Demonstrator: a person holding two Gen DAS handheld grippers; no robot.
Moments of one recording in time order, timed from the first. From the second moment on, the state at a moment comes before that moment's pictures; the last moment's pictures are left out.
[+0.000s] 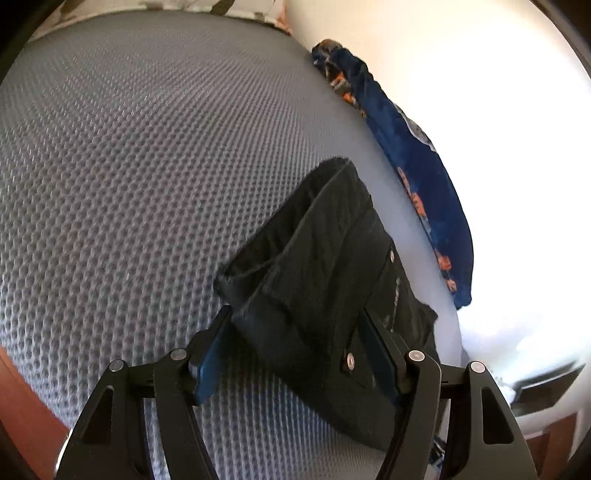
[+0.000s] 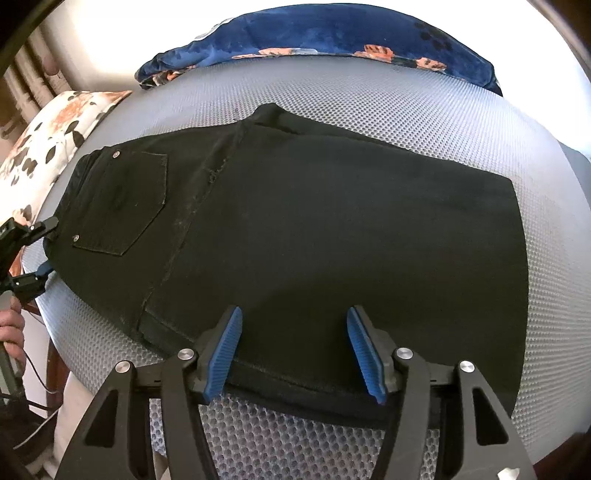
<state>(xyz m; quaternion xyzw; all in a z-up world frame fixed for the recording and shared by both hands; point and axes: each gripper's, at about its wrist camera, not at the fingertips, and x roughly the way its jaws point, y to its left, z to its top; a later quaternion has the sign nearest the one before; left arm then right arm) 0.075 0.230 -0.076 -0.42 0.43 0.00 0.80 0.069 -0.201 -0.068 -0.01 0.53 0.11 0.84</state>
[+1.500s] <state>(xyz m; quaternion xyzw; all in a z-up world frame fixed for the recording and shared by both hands) 0.112 0.130 0.033 -0.25 0.36 -0.09 0.89 0.069 -0.237 -0.055 0.07 0.51 0.10 0.85</state>
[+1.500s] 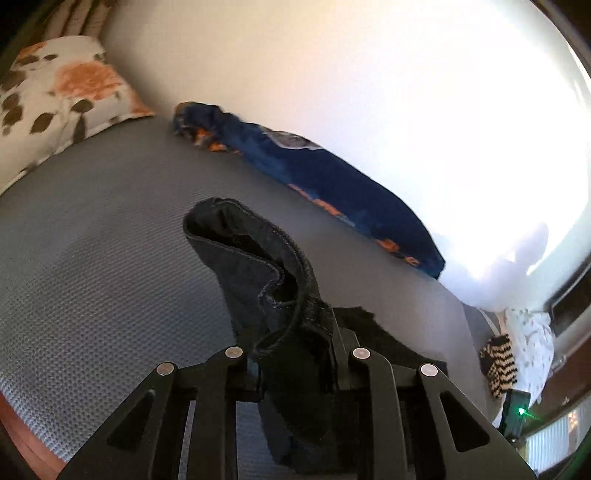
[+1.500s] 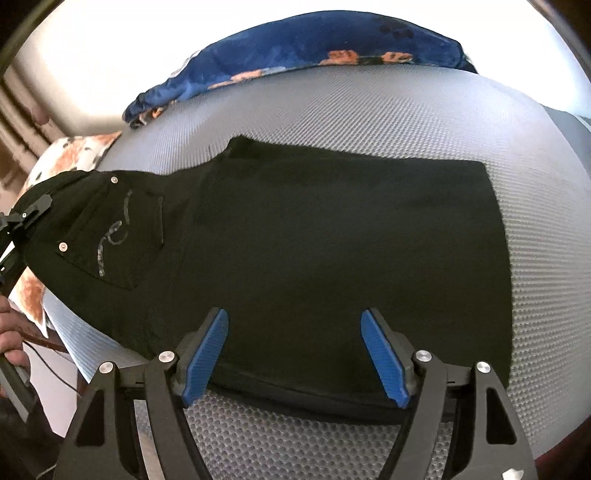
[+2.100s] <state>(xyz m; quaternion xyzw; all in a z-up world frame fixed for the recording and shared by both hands) 0.114 0.017 0.050 -0.15 0.38 -0.20 0.89 0.065 -0.315 -0.032 0.18 0.48 0.09 0.85</state>
